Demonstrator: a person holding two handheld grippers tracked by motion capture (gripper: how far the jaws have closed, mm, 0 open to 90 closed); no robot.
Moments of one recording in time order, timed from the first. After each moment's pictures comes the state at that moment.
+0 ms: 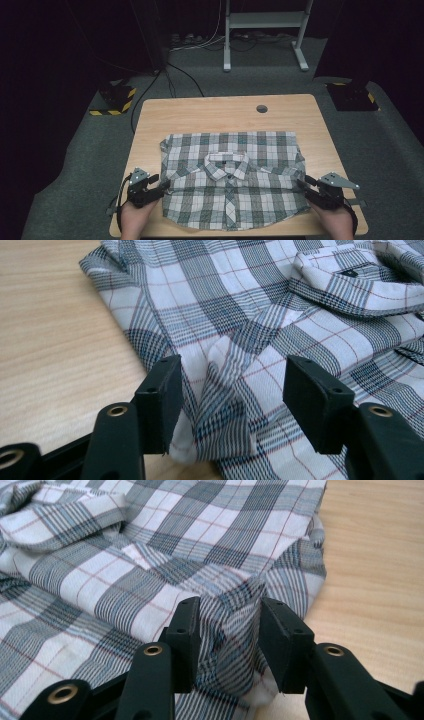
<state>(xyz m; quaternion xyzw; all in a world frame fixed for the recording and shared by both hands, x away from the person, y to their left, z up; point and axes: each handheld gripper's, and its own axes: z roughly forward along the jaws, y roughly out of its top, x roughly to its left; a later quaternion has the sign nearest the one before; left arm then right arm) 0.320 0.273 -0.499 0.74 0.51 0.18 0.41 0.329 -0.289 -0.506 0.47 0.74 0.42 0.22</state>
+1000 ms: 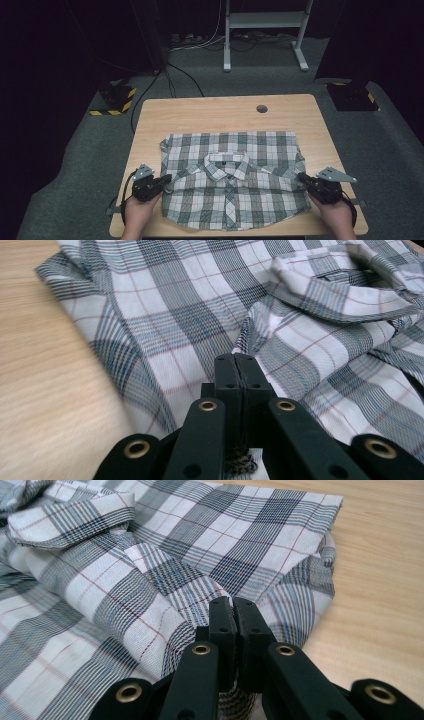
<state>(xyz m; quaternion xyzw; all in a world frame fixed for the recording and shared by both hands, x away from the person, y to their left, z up) 0.317 0.273 -0.502 0.74 0.48 0.15 0.44 0.336 -0.291 -0.502 0.44 0.76 0.42 0.22</state>
